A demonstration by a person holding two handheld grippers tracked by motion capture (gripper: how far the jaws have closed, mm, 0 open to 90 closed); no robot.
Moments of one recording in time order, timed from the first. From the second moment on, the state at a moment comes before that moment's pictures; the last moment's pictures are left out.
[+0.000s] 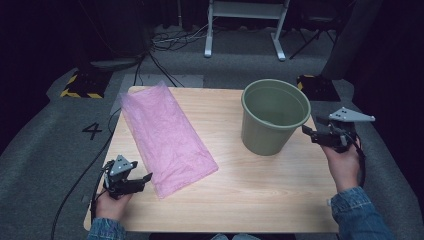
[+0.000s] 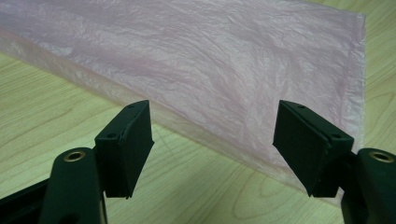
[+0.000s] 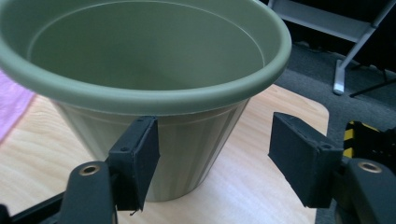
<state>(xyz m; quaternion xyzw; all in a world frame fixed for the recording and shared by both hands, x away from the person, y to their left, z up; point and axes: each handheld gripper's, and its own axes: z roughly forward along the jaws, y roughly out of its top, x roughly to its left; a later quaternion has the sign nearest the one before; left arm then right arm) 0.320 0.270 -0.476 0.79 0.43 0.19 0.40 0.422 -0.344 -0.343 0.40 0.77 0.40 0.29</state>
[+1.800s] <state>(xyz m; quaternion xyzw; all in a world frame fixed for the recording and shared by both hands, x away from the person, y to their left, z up) 0.332 0.267 -0.476 0.79 0.42 0.19 0.40 0.419 -0.301 -0.342 0.34 0.83 0.40 0.20</state>
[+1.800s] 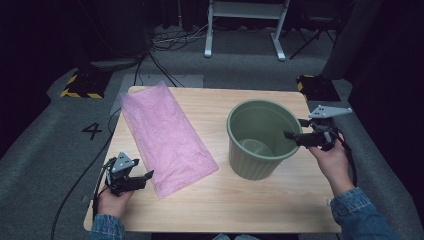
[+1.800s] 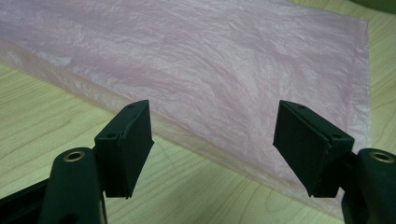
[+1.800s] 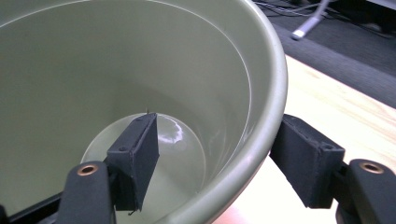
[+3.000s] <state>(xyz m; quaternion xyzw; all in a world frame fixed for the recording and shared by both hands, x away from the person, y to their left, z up) 0.335 0.255 -0.474 0.80 0.40 0.19 0.40 0.305 -0.222 -0.340 0.24 0.86 0.41 0.17</state>
